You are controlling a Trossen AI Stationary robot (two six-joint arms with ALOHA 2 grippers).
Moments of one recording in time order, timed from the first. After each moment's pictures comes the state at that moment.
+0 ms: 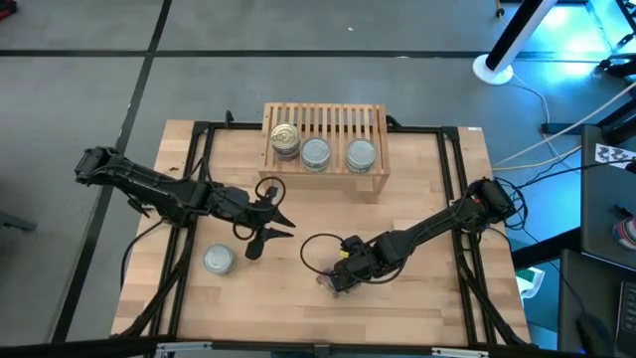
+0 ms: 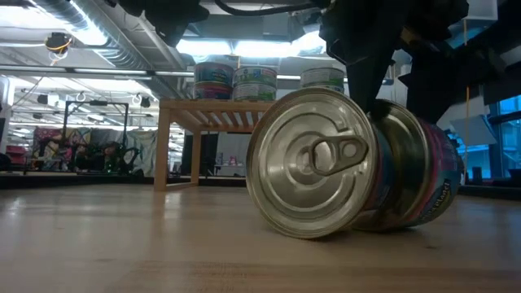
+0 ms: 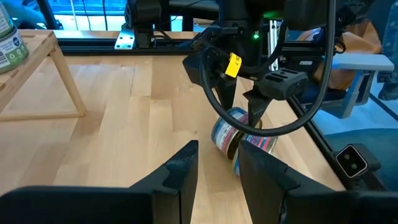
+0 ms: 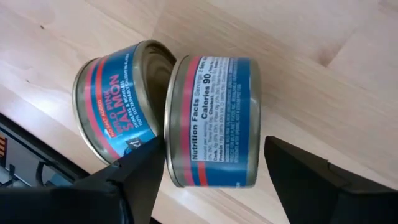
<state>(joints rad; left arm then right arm) -0.22 1.13 0.73 0.01 -0.06 -0.10 0.44 1.88 1.41 -0.76 -0.02 1.54</state>
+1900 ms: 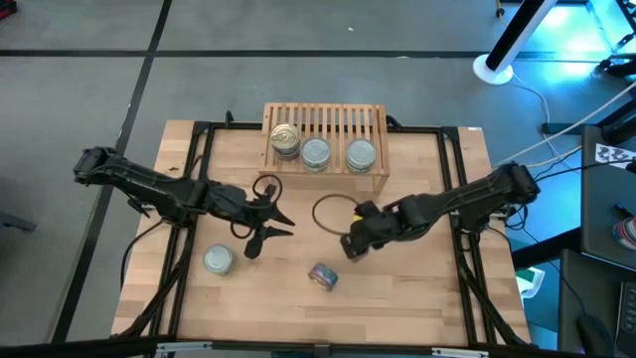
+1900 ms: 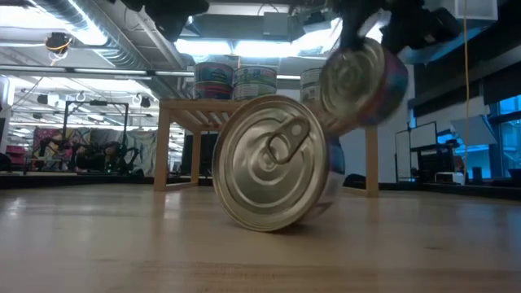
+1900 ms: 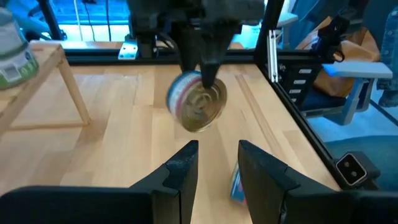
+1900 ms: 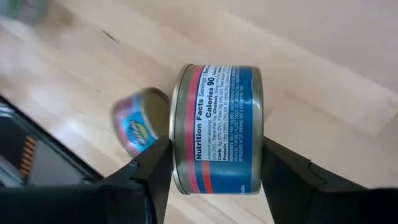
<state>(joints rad) -0.21 1.11 0.73 0.02 -0.06 -0.10 0.31 1.61 1.41 -0.92 0.06 1.42</state>
